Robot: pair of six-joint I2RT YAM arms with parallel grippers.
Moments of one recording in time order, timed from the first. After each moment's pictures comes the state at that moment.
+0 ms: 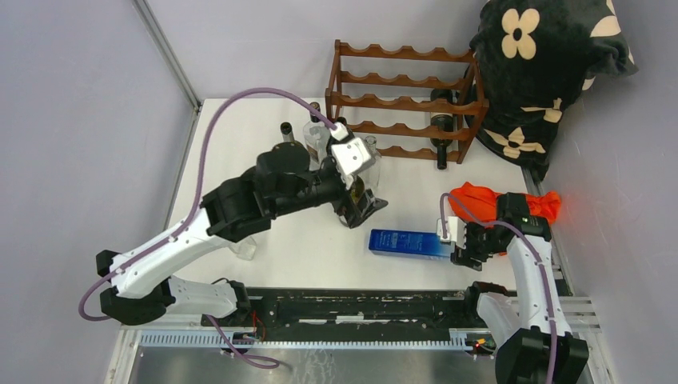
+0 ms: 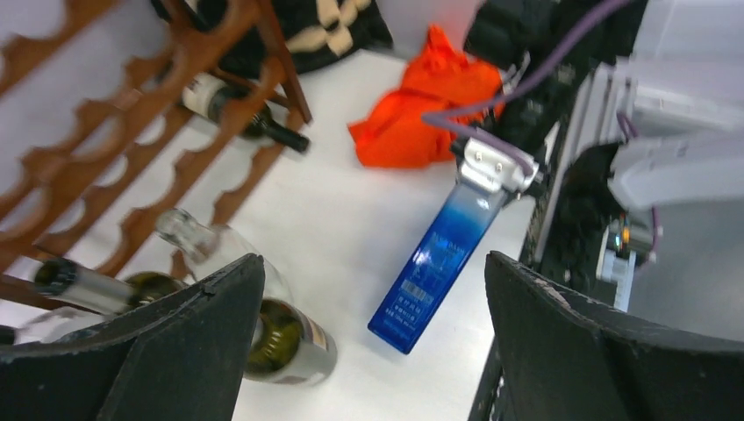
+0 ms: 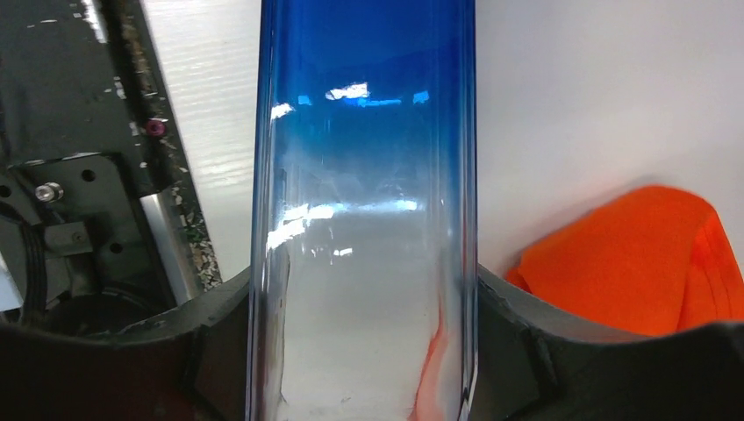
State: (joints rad) left arm -1.13 1.20 1.50 -0.54 0.02 0.11; right arm -0.17 0.87 0.67 -1.24 -0.65 -1.61
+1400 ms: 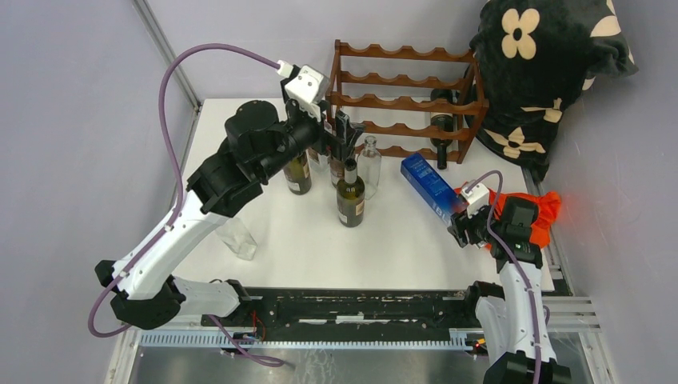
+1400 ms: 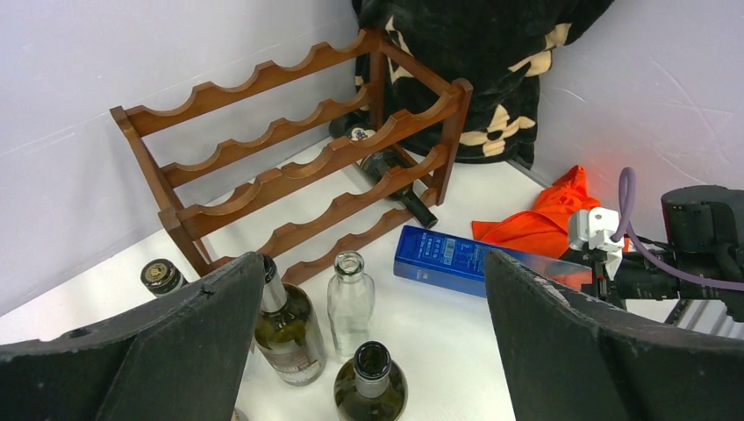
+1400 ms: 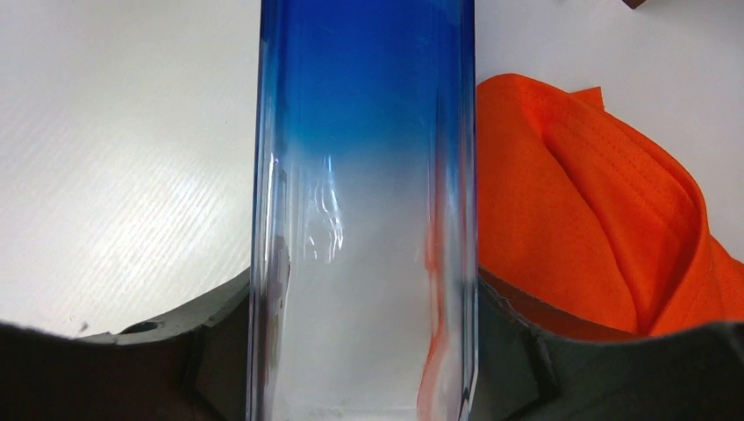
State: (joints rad) left arm -0.88 1.26 1.67 -0.44 -0.15 -0.03; right arm -0.24 0.68 0.45 -0.53 -0.60 -0.63
